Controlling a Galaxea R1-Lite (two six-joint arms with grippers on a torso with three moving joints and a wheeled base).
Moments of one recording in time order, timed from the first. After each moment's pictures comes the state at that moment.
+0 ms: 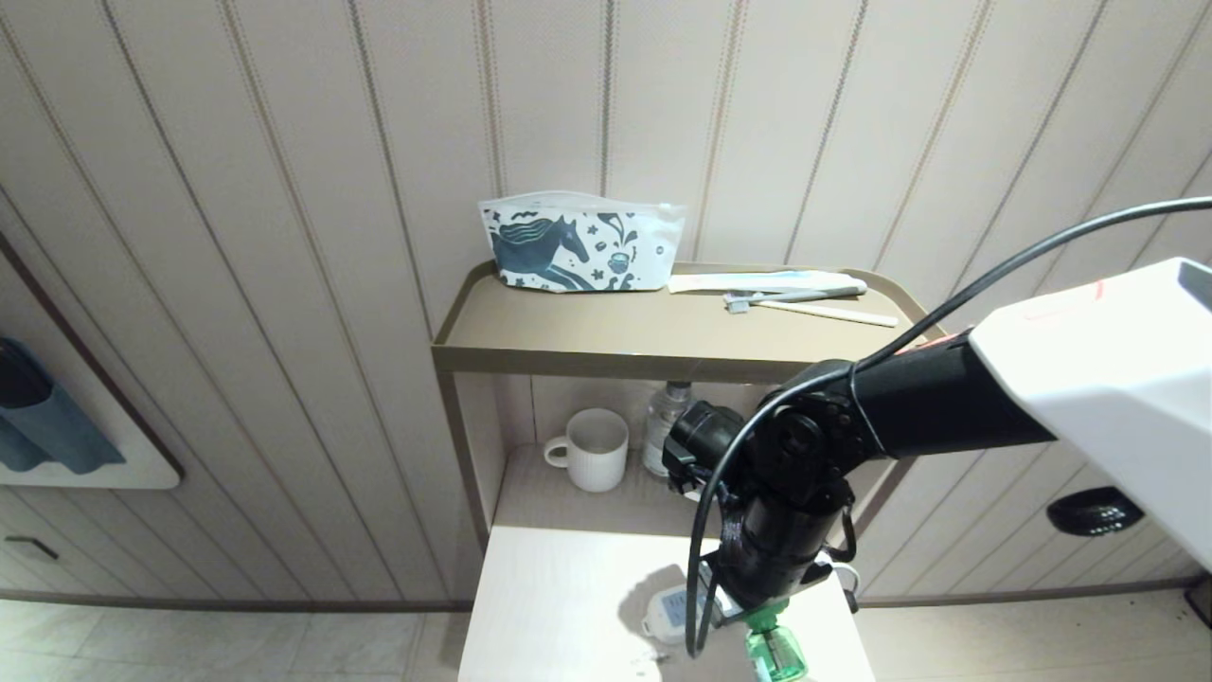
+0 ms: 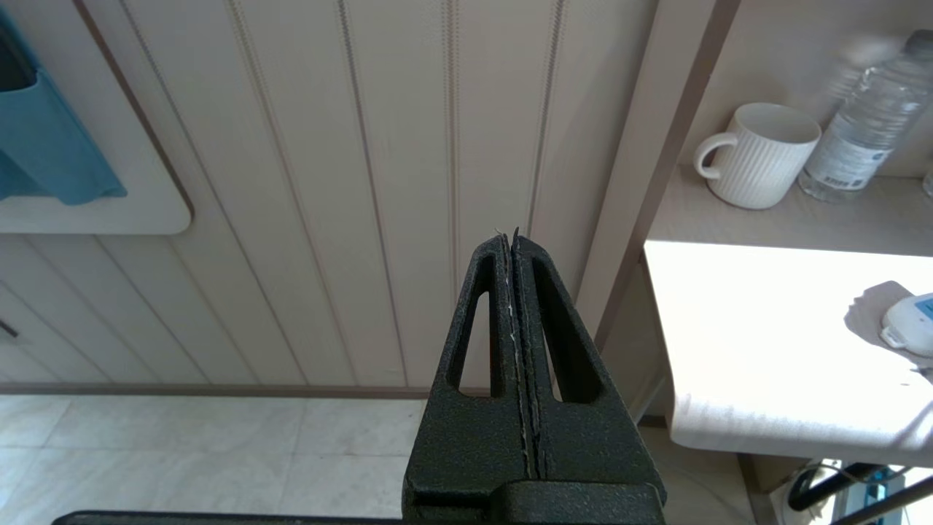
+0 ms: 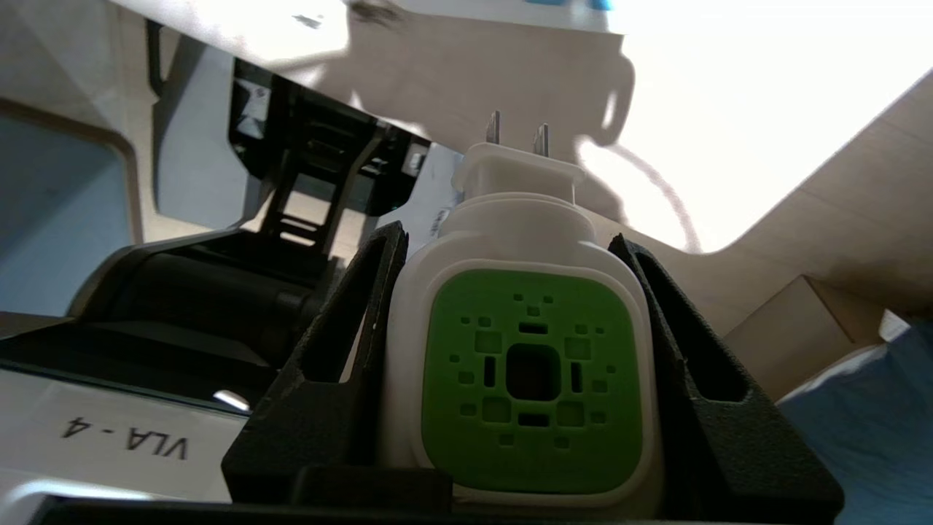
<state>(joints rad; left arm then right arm) 0.00 0.00 0.00 0.02 -0.01 0.01 0.66 2.11 -1.43 0.74 -0.05 0.31</state>
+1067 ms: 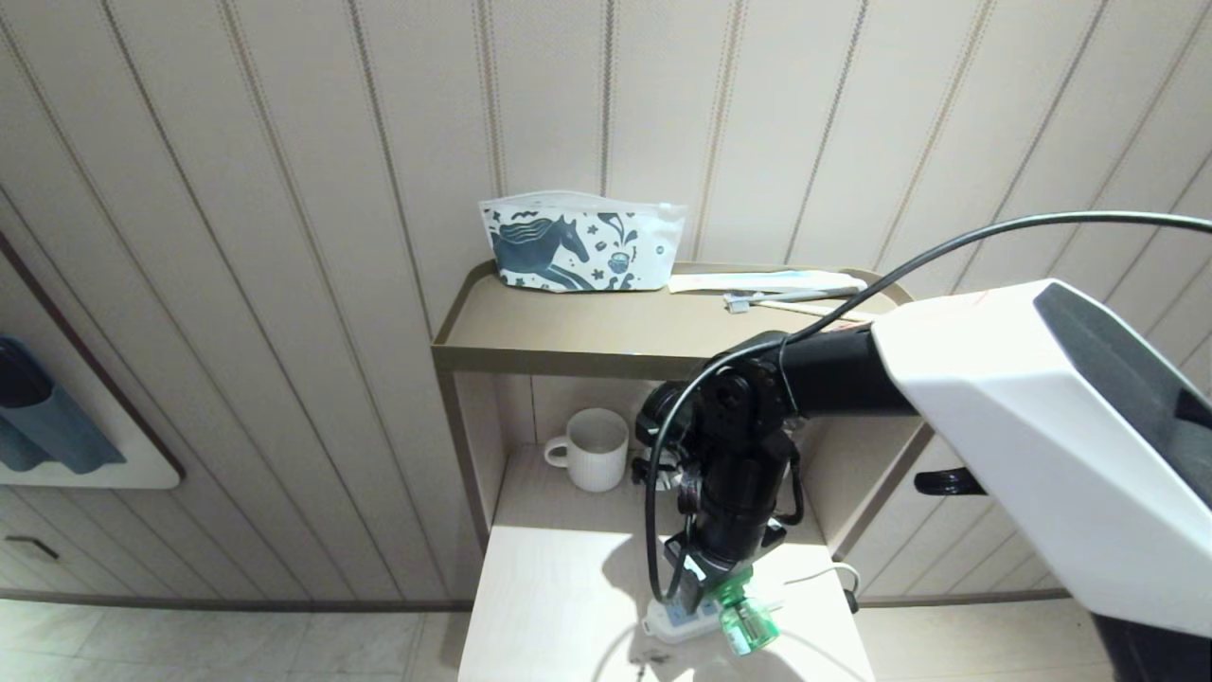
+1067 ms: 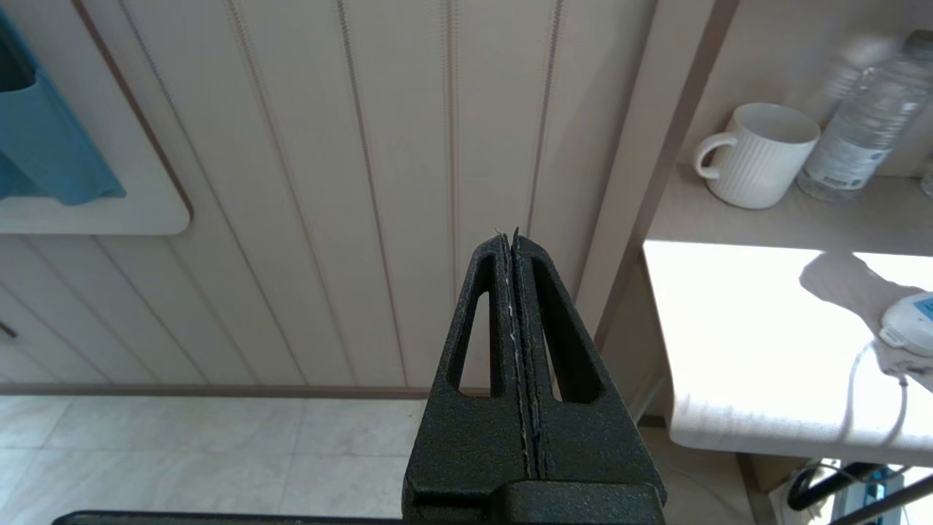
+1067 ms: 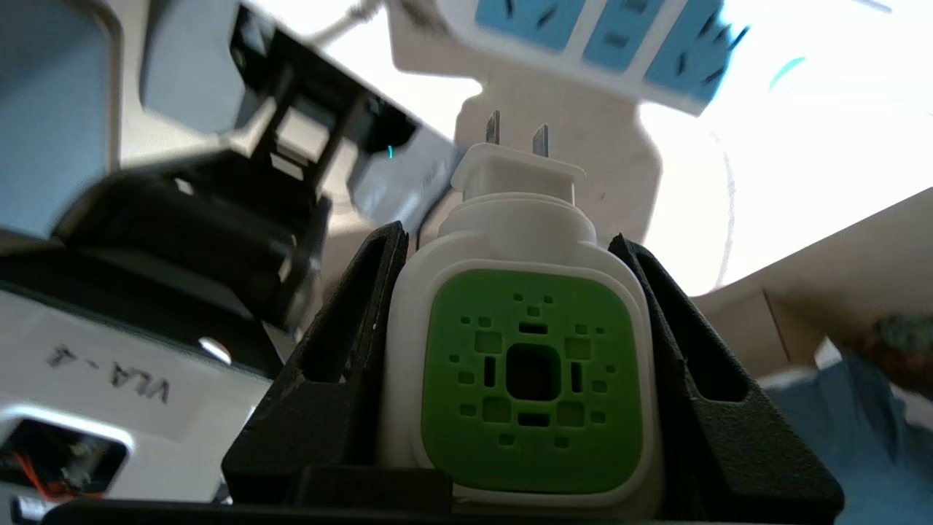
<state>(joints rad) 0.00 0.00 0.00 0.02 -0.01 0.01 0.62 2.29 -1.78 1.00 0.06 0.09</state>
